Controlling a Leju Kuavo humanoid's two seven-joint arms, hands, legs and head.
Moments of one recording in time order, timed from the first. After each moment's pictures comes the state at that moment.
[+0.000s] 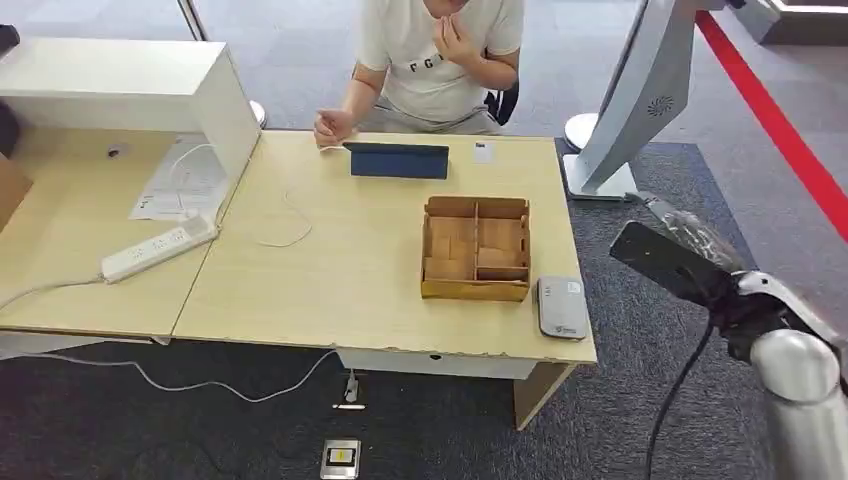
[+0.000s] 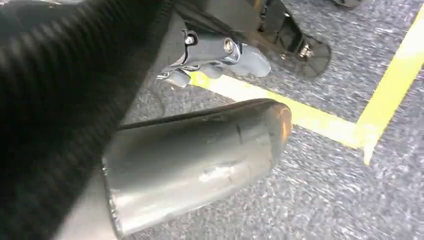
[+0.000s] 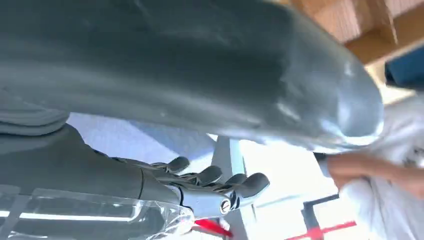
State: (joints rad) left arm -0.21 0.06 -1.39 -0.19 -1.09 -0.16 -0.57; right arm -0.47 -0.43 0.15 -1.60 0.48 0.63 0.27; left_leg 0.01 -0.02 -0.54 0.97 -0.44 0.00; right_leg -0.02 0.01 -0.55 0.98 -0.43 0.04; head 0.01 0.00
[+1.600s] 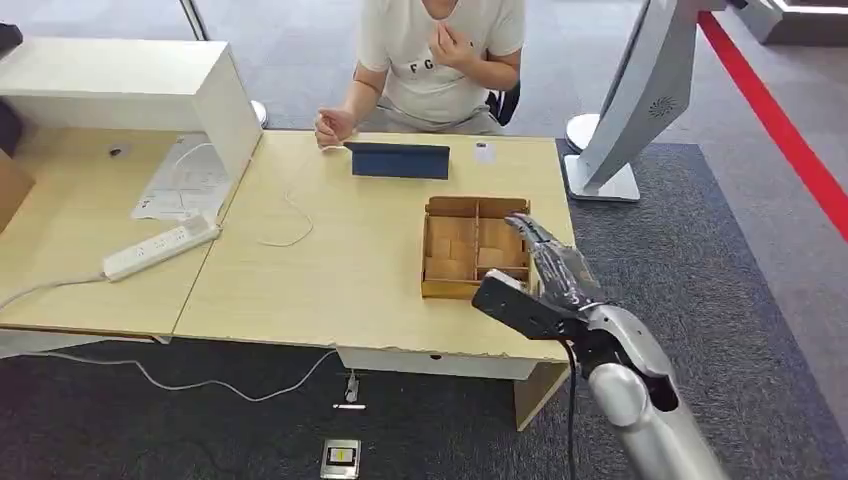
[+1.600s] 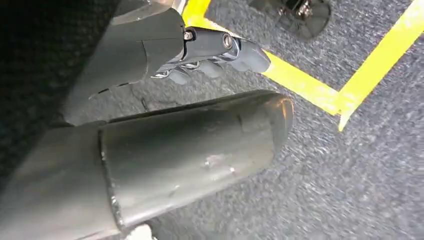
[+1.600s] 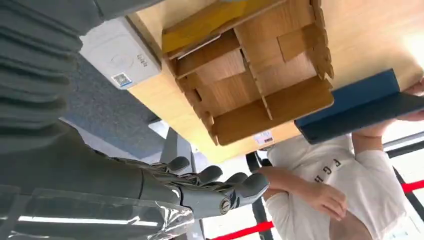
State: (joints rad) left arm -0.18 0.06 -1.22 -0.20 -1.02 -0.31 -0.52; right arm -0.43 -0.15 0.46 -1.41 0.78 0.28 0.13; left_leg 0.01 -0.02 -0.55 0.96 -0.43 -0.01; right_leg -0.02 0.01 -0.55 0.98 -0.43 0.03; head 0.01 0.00
